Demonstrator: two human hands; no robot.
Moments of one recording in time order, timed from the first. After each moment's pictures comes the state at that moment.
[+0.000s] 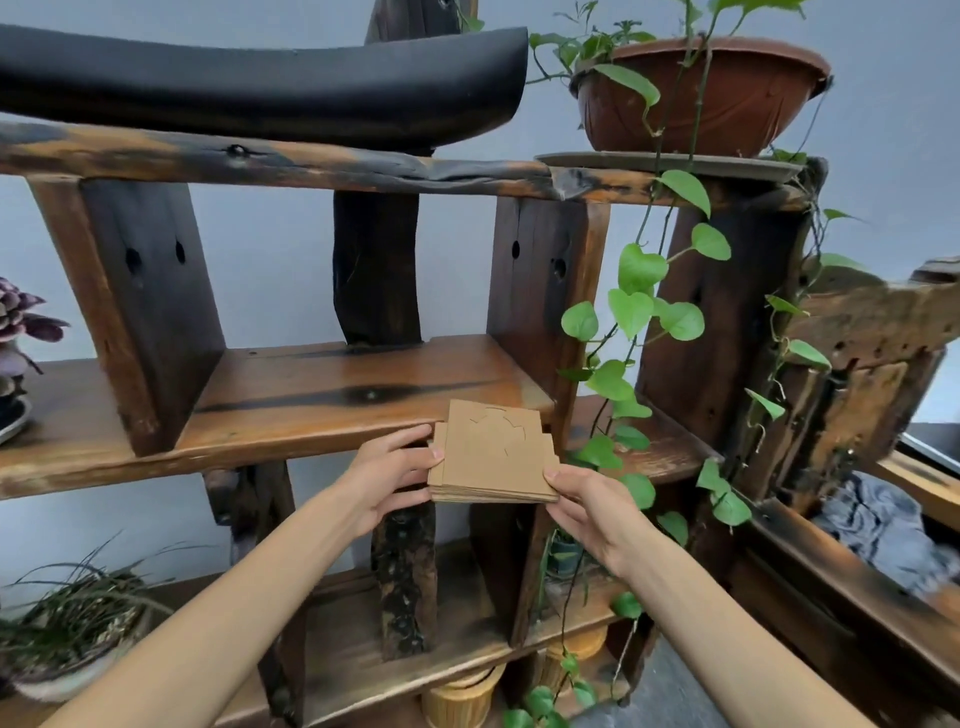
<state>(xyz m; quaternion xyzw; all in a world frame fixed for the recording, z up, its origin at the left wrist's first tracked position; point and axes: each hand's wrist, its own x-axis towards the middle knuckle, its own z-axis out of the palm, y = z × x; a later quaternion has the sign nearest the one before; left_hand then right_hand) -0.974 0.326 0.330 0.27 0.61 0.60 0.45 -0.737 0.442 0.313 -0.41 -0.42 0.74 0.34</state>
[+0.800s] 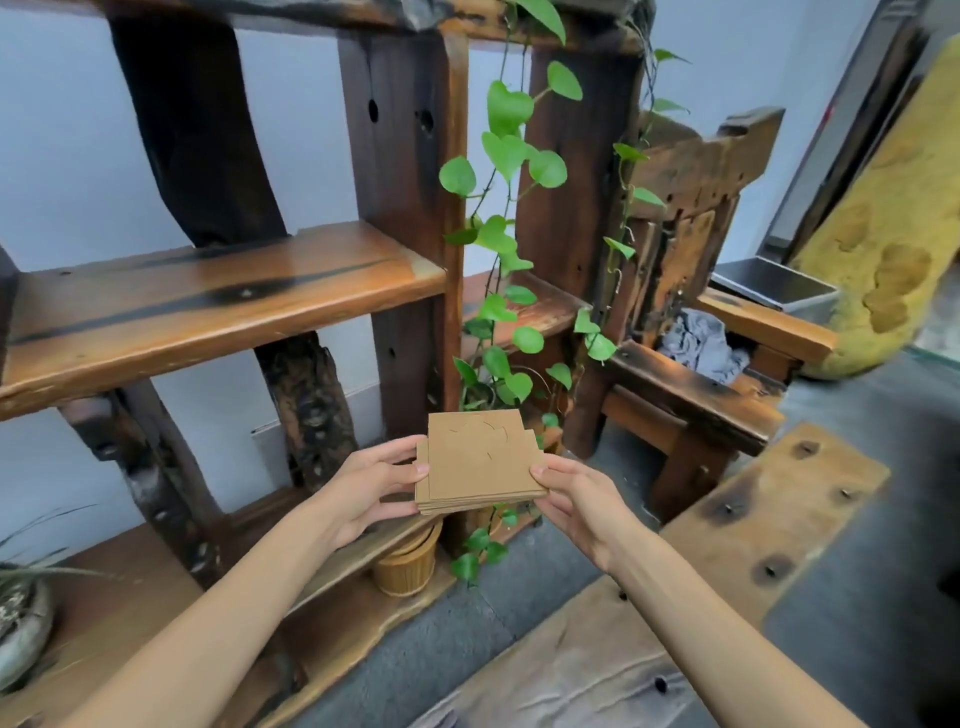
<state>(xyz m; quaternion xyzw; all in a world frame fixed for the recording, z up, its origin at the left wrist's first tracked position) -0.911 0.280 0.208 0.36 0.55 0.44 0.61 -0.630 0.311 0.214 -0.48 -0.33 0.71 0.40</state>
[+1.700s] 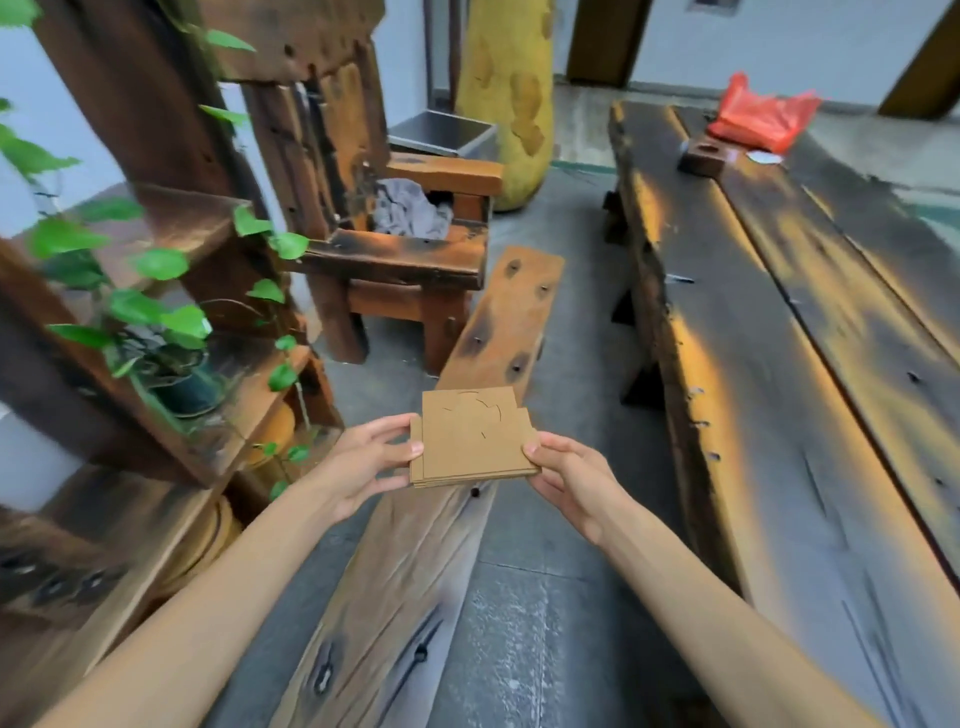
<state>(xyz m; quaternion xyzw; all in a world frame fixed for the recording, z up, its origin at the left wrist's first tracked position) -0.631 0.257 0.146 0.48 0.45 0.20 0.73 -0.405 0.109 0.143 -0.60 -0.08 0.54 0.58</state>
